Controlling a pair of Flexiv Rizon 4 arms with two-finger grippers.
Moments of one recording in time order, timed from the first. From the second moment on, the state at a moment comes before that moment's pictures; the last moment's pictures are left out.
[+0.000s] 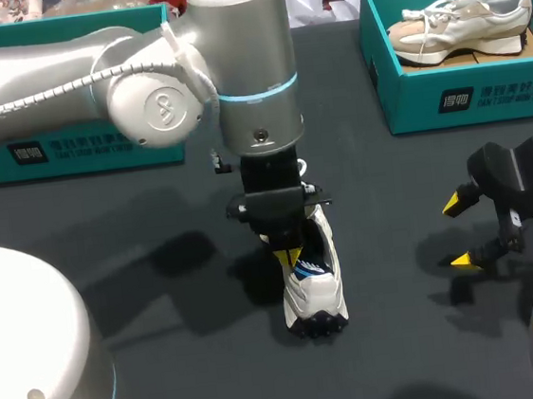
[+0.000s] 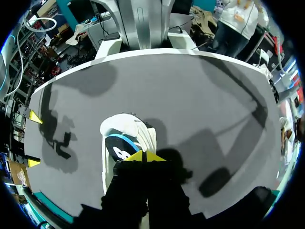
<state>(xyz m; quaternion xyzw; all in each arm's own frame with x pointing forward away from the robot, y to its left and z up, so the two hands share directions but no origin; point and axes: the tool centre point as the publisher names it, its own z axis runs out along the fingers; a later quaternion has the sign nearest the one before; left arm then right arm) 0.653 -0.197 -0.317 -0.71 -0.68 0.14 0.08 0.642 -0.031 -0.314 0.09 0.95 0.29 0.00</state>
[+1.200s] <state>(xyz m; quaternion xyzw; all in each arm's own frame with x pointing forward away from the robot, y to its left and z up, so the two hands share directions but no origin) 0.645 -0.227 -0.377 -0.72 -0.67 0.12 0.14 0.642 -0.031 -0.314 0.09 0.95 0.29 0.00</state>
